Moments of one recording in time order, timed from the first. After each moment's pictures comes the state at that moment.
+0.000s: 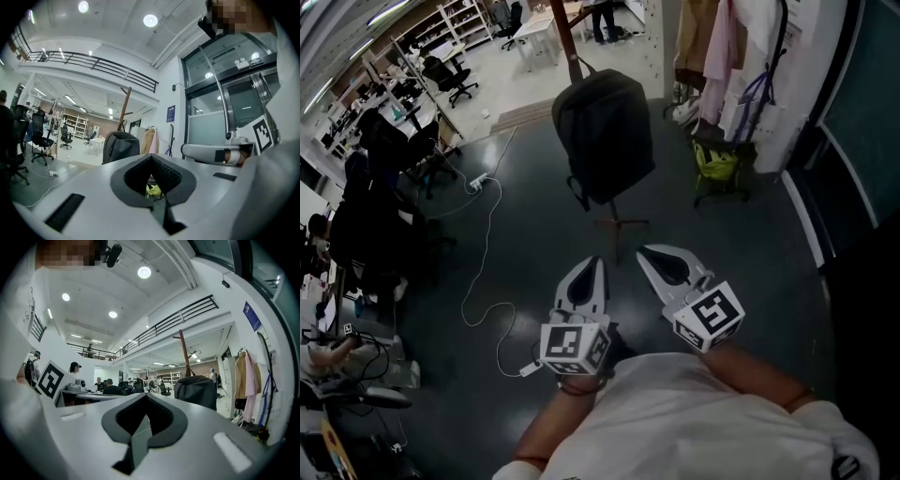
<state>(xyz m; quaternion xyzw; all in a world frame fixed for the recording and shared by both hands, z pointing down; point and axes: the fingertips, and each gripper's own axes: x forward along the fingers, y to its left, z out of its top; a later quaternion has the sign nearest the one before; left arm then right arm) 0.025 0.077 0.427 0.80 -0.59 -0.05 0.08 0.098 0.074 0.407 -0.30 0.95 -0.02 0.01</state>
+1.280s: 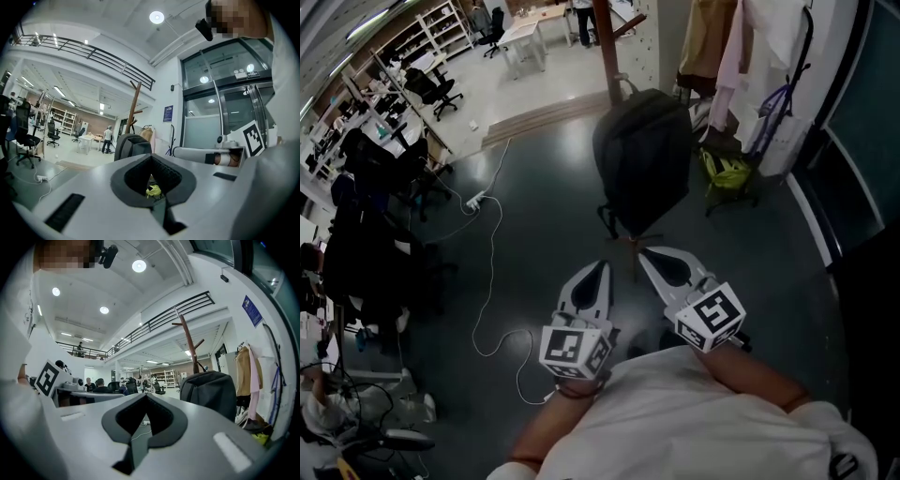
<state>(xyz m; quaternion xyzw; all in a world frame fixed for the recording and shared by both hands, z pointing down) -0.141 -0.064 0.417 0.84 -0.53 -0.04 0.09 -0.075 -0.070 0.408 -0.34 0.94 -0.05 0.02</state>
